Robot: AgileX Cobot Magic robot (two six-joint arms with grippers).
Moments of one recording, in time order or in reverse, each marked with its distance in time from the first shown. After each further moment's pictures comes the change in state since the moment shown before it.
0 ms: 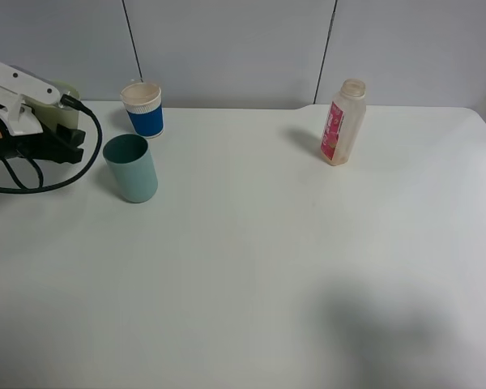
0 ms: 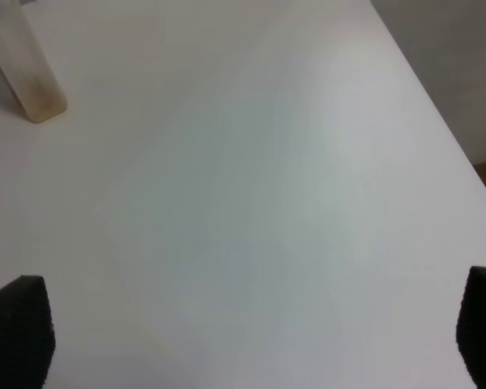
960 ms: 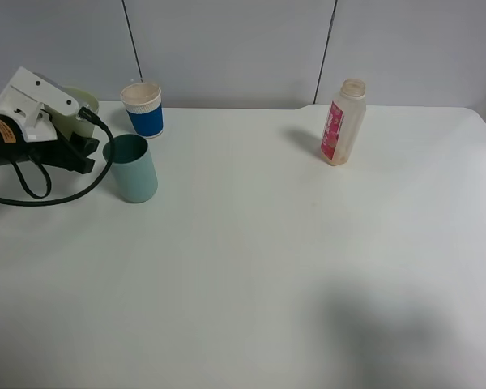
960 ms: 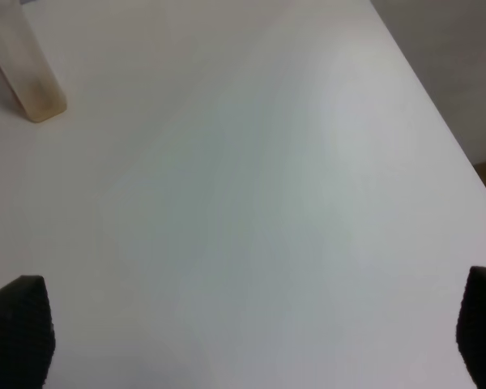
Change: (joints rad) left arm -0.068 -0.001 -0.003 0.022 0.044 0.035; right arm 0.000 0.000 0.000 0.000 0.000 0.000
